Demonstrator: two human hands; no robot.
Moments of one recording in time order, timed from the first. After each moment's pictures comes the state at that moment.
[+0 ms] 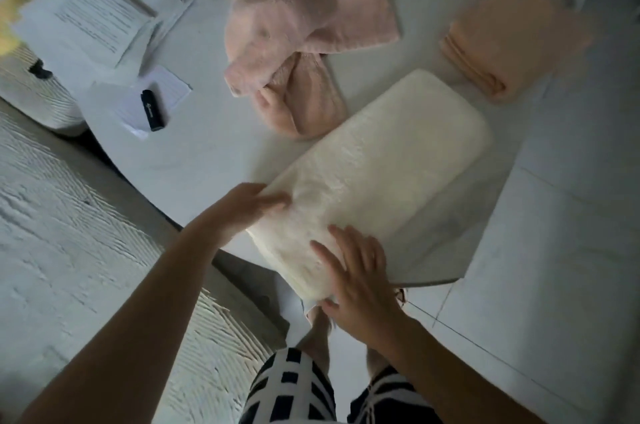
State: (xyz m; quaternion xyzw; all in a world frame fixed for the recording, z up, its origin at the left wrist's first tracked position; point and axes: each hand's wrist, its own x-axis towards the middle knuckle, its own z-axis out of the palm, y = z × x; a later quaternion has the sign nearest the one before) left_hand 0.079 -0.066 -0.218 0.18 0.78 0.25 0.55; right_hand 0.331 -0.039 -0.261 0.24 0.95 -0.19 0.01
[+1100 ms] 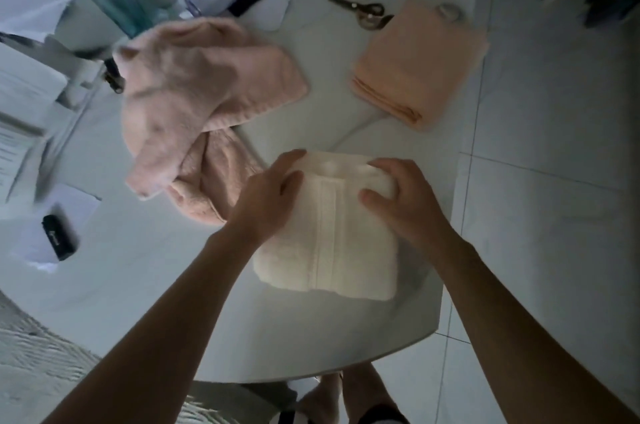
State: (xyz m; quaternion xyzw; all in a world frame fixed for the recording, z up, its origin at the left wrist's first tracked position) left_hand 0.116 0.113 -0.233 0.53 0.77 0.22 0.29; right_hand 0.345 0.193 -0.237 0.53 0.70 -0.46 -0.16
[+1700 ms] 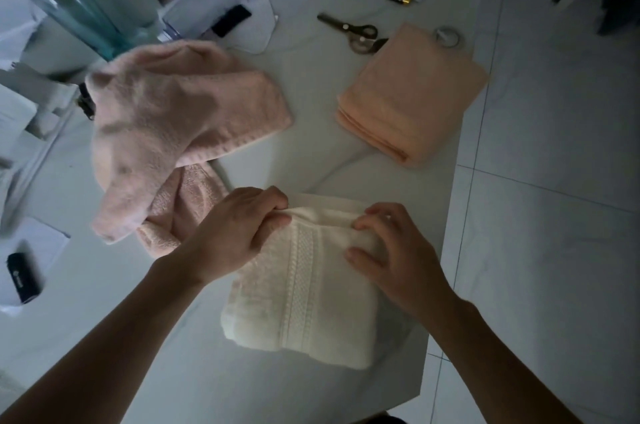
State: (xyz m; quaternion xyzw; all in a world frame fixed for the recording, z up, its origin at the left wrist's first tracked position) left_hand 0.097 0.150 -0.218 0.74 0.62 0.18 0.18; right_hand 0.363 0.207 -0.231 0.44 0.81 -0.36 -0.15
